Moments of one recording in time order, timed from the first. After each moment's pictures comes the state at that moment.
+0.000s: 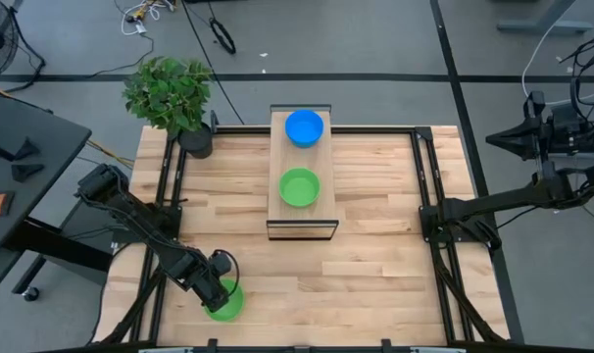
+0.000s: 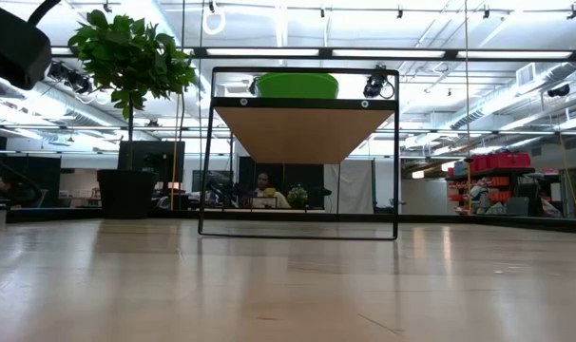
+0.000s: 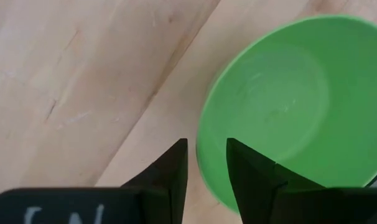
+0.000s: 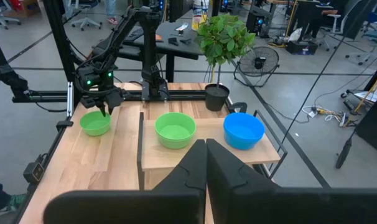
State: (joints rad) left arm -0.76 1.53 0.91 -0.75 0.02 -1.38; right arm -0.06 0.85 2.10 -1.55 0.07 -0.06
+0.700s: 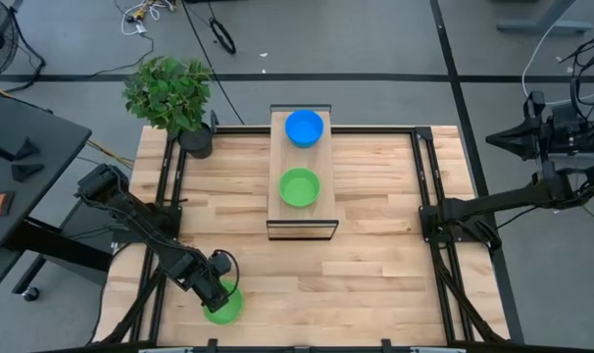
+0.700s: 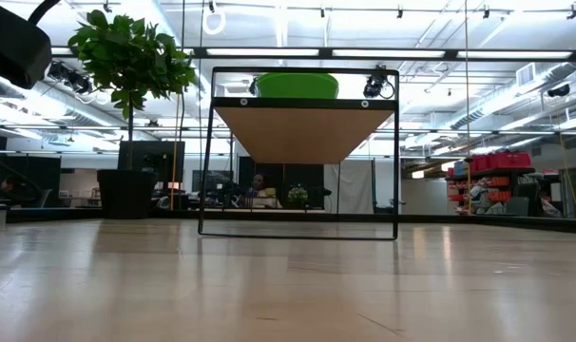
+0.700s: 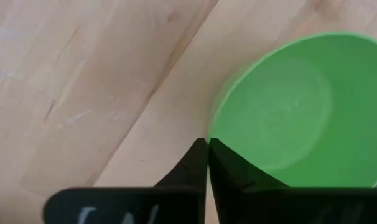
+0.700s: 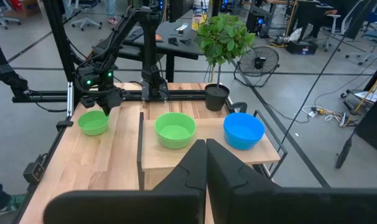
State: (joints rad) left arm -0.76 1.53 0.91 -0.75 0.01 -1.38; right arm -0.06 0.85 2.10 -1.55 0.07 -0.06
